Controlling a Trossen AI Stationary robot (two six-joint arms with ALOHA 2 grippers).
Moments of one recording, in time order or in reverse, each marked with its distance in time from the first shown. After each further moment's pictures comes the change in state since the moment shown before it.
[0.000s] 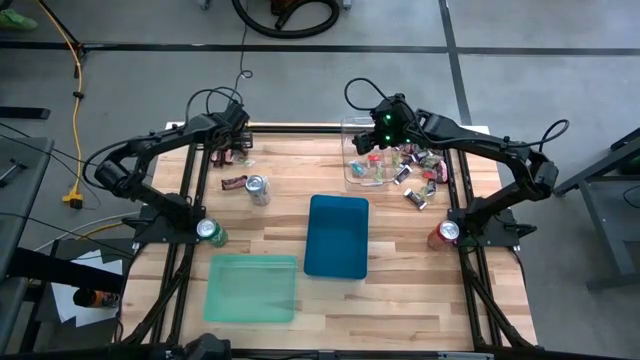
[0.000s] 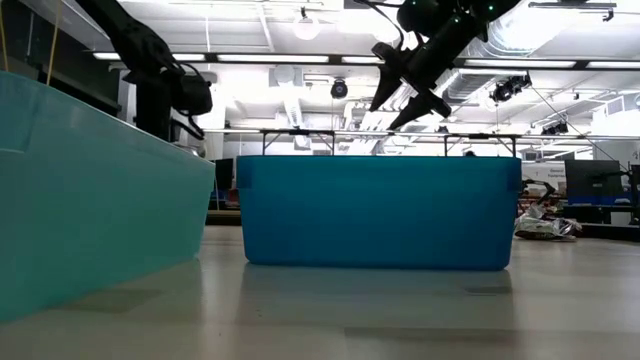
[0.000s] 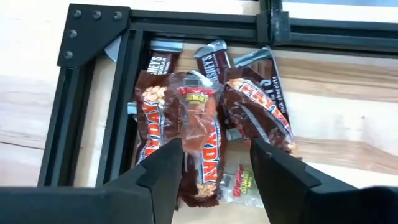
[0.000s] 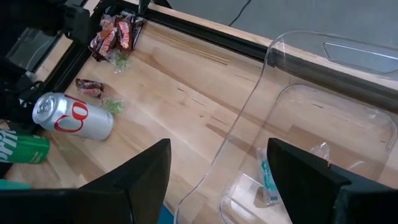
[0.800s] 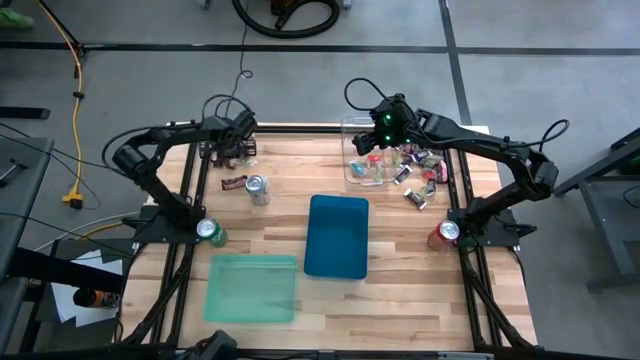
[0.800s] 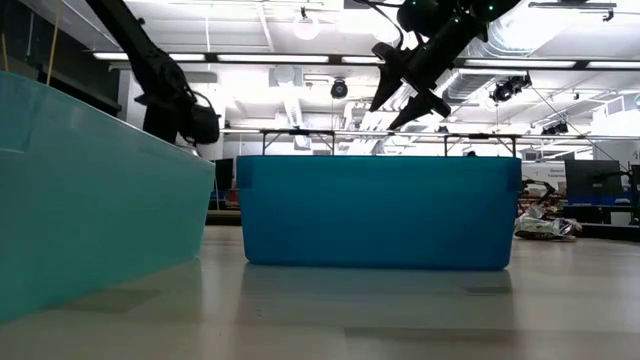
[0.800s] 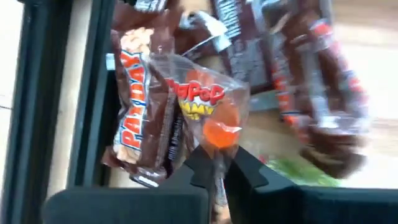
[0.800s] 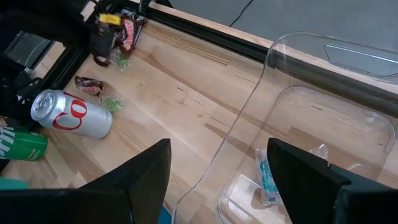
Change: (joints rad) left arm -0.023 0.160 0.013 -0.031 0.031 -0.103; right arm 0.000 0.000 0.000 0.000 0.000 -0.015
